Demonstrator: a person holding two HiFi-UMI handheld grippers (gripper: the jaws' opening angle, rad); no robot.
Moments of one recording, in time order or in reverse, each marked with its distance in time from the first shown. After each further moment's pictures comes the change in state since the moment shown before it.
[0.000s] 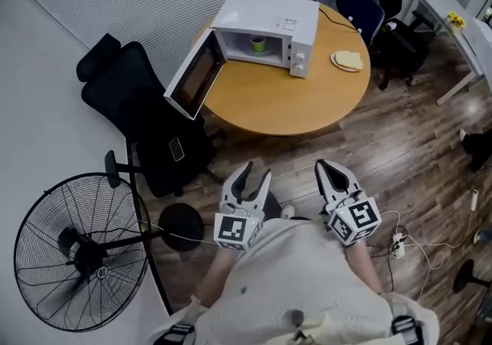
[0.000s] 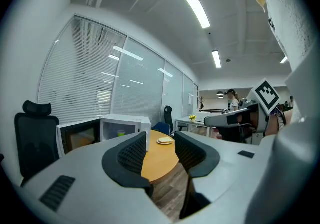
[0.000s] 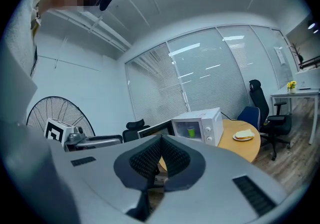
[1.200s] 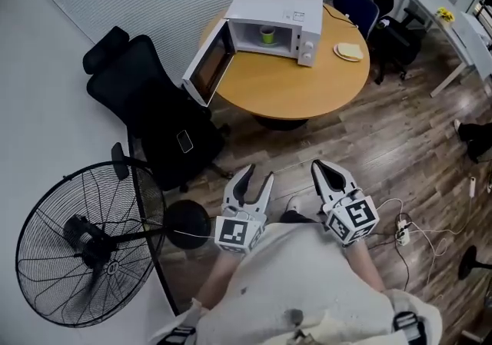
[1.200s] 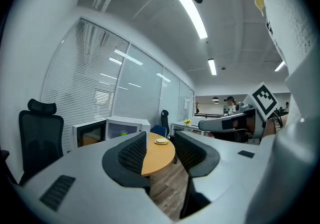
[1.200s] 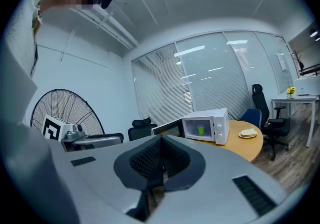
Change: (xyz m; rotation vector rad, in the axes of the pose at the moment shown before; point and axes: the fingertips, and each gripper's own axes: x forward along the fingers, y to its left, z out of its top) left arm -0.137 0.023 0.001 -0.016 -0.041 -0.062; right arm -0.026 0.143 -0.026 -0.039 -0.002 -0.012
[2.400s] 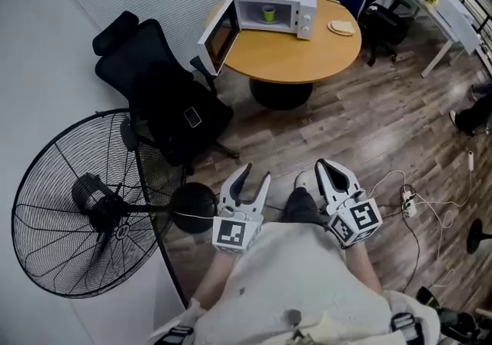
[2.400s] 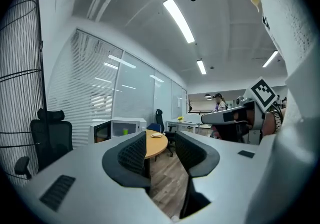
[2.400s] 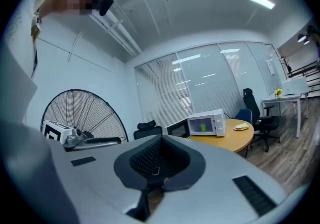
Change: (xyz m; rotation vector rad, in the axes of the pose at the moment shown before) left arm -0.236 -0.031 -0.014 0.066 -0.027 -0.057; right arm -0.133 0.194 -0.056 0.021 -0.072 -0.070
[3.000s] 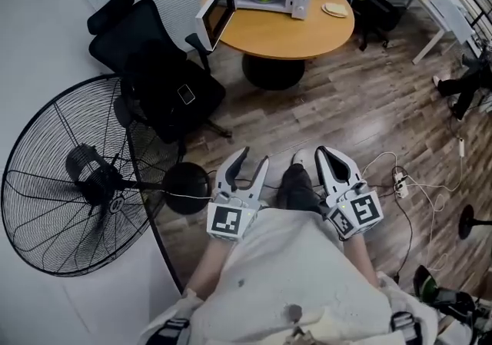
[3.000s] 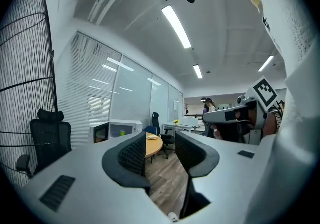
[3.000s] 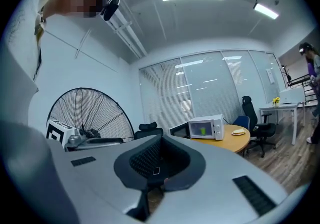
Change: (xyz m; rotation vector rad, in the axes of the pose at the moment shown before) left arm -0.068 -0.023 0.006 -0.019 -0.038 -0.037; right arm -0.057 0.063 -0.001 -0.047 -0.030 -0.019
